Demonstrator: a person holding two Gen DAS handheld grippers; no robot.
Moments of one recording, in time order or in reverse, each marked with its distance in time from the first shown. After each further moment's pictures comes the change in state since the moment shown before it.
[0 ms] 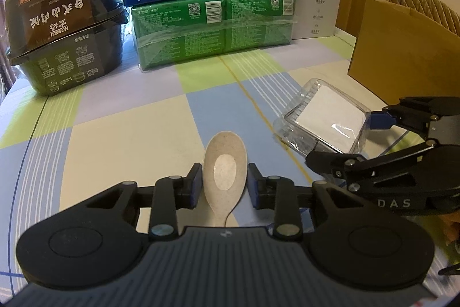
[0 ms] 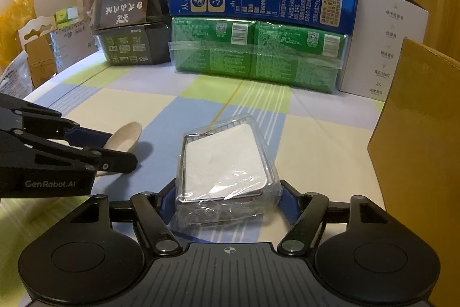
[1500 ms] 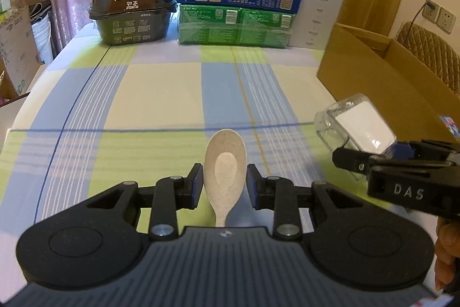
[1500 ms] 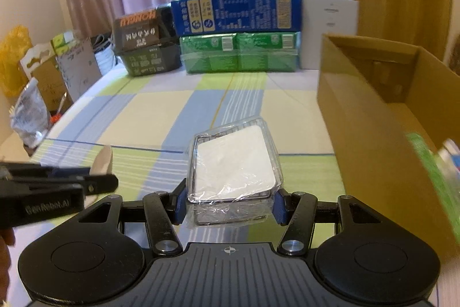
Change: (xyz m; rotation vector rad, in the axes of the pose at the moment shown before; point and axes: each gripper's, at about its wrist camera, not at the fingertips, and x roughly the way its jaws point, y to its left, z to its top) left arm -0.164 -0.068 -0.049 -0.245 0.032 0.096; right arm -0.175 0.031 -0.029 0.183 0.030 -0.015
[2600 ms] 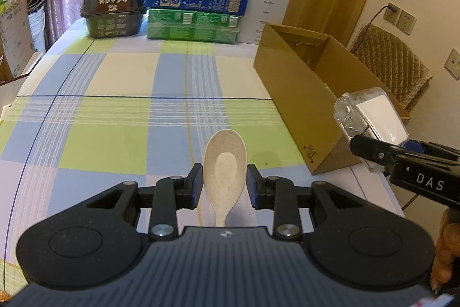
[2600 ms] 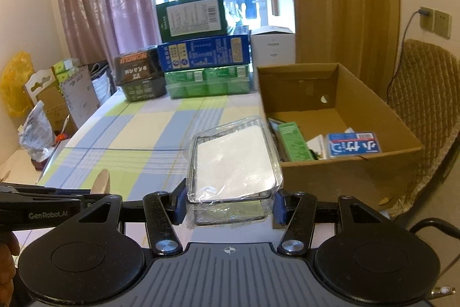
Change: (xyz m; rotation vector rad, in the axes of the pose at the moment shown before) left arm -0.115 -0.091 -0.044 -0.043 0.003 -0.072; right arm -0.169 -0.049 -0.036 0.031 -0.096 -0.042
